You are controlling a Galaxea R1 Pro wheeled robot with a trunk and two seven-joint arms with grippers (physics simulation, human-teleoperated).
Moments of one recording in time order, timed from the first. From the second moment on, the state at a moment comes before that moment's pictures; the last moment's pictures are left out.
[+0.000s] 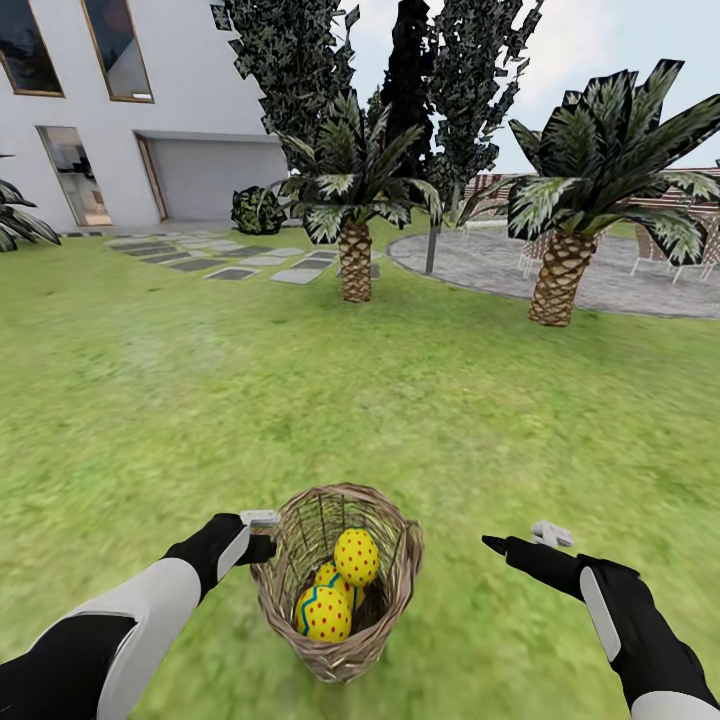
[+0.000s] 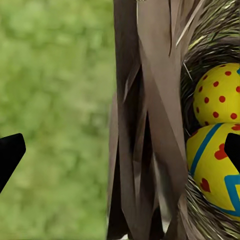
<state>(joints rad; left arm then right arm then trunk) -0.90 -0.01 -0.05 -0.20 0.08 0.52 0.10 -0.46 -0.13 -0.32 -0.99 -0.13 0.69 0.45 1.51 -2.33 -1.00</state>
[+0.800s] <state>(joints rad) -0.90 -0.01 -0.04 -0.21 0.09 0.52 0.10 -0.46 -0.13 -0.32 -0.99 -0.13 0.69 0.45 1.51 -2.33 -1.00</state>
